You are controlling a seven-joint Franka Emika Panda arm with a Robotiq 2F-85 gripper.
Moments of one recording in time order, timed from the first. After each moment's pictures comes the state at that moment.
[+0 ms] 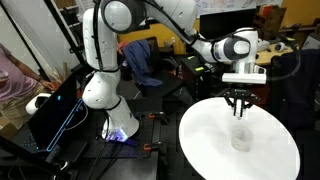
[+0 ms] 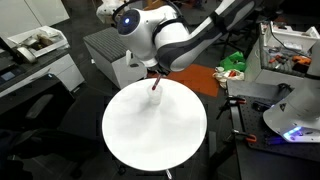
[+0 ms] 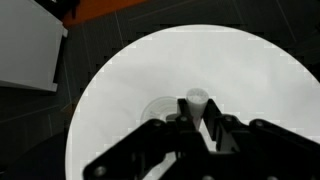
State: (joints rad) arm 0.03 0.37 0.04 -1.92 -0.59 2.05 -0.65
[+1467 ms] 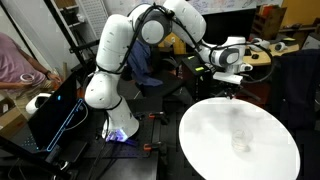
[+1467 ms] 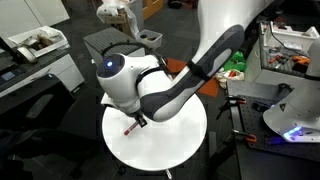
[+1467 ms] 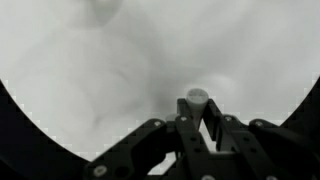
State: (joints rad) arm 0.15 0.63 0.14 -1.76 -0.34 2.32 -0.32
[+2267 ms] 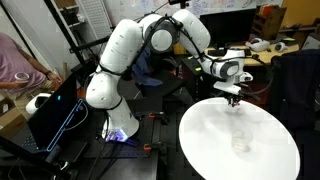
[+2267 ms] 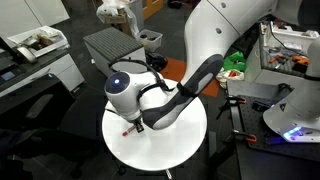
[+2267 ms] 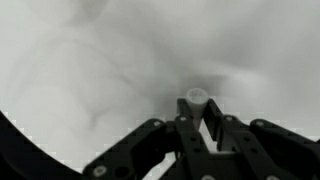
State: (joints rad) arm 0.20 0.76 0.05 -1.71 -0.35 2.46 -0.21
